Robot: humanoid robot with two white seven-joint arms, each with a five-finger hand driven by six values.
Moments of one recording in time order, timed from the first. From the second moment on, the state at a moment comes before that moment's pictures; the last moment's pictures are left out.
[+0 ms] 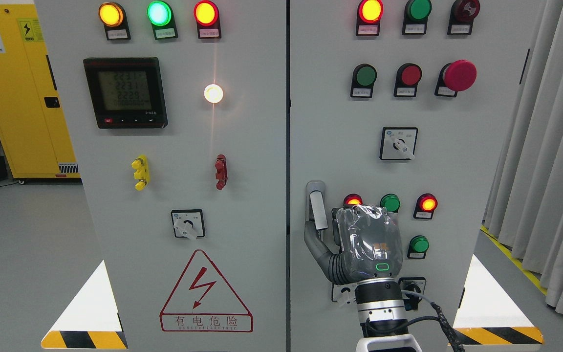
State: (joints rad) left arm -0.04 -0.11 -0.09 -0.04 0.15 -0.05 -0.03; right arm -0.48 0.14 0.25 -1.71 1.47 0.19 -0.10
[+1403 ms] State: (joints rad) left arm -0.04 -0.11 -0.09 -0.04 0.15 -0.05 -0.03; right arm -0.47 0.14 0.25 -1.72 1.47 0.21 -0.11
